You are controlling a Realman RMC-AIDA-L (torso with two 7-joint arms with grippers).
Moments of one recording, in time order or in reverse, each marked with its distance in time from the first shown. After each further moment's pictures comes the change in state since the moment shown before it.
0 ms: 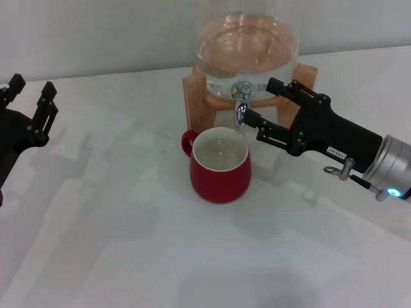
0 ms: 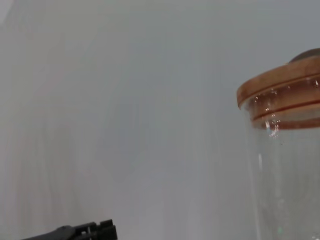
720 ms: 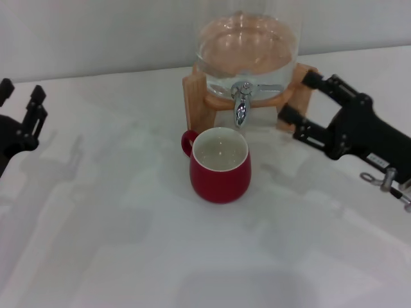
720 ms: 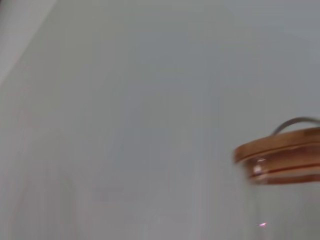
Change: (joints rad) left arm 0.022 0.000 -0.016 0.000 -0.009 -0.008 0.000; right arm -0.110 -0.005 0.016 -0.046 0.037 -0.167 -0.003
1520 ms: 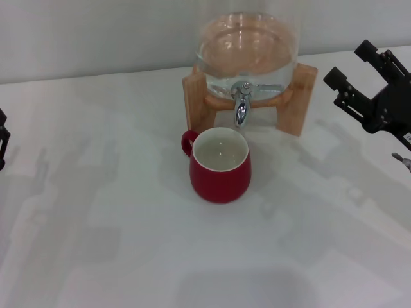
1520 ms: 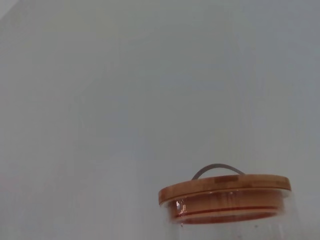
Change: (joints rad) left arm 0.066 -0.006 -0.074 0.026 -0.026 -0.003 0.000; right arm -0.050 -0.001 0.003 -0.003 0.182 -0.017 -0.031
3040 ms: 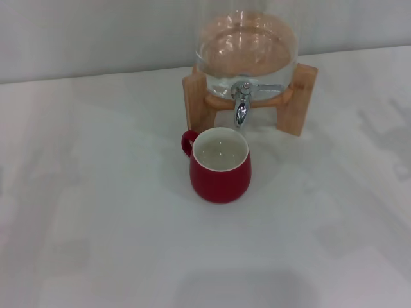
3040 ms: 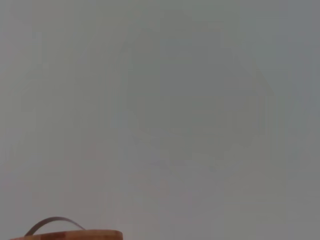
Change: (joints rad) left arm 0.021 0.003 -0.001 0.033 -0.213 -0.027 0.000; right arm -0.021 -0.003 0.374 0.049 0.001 0.029 -0.003
